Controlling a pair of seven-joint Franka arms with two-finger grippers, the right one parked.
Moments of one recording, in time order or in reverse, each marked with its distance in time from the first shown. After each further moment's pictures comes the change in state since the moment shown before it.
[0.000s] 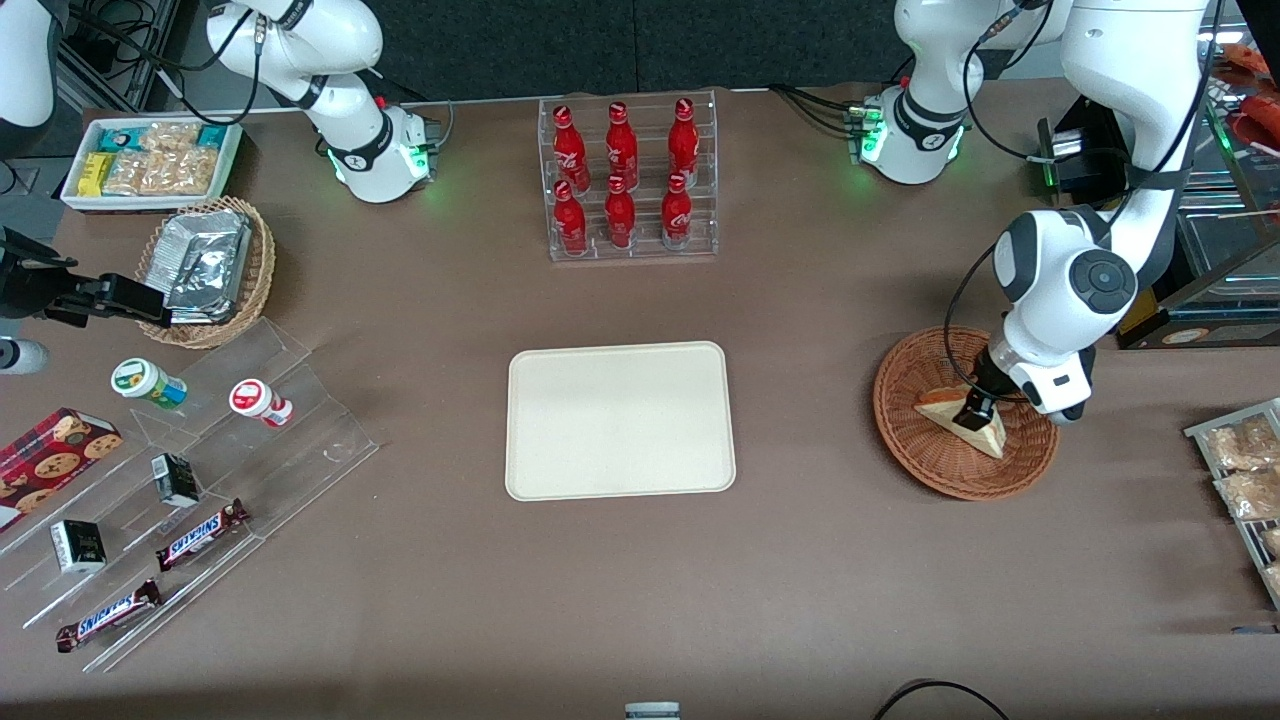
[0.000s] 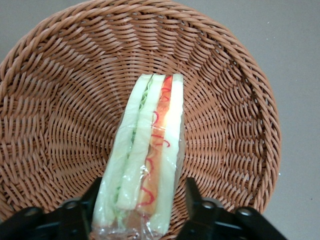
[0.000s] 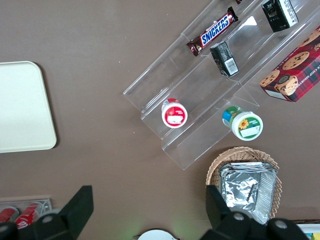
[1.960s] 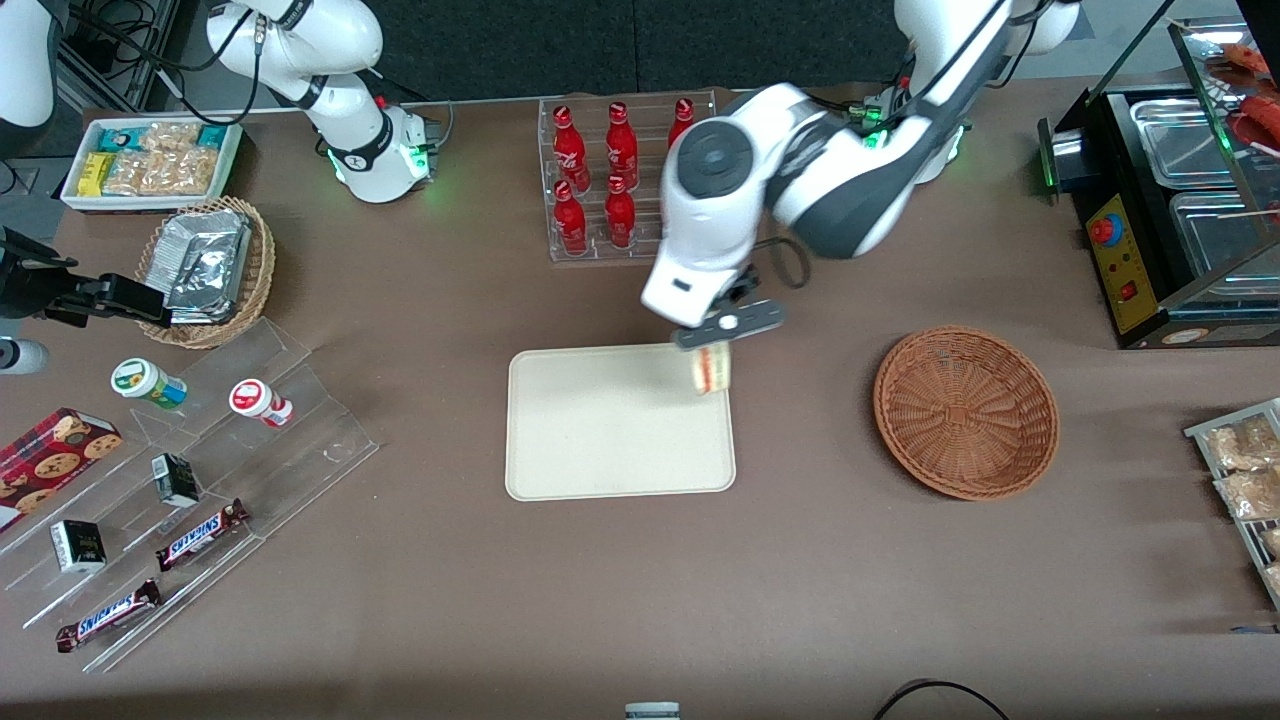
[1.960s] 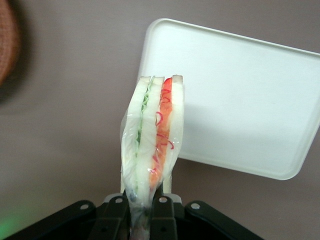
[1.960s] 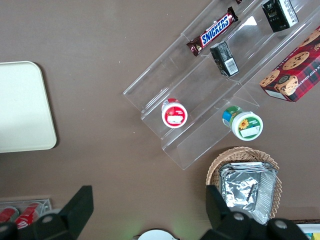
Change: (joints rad) arm -0.287 0.258 -0.541 0.822 0.194 -0.761 0.014
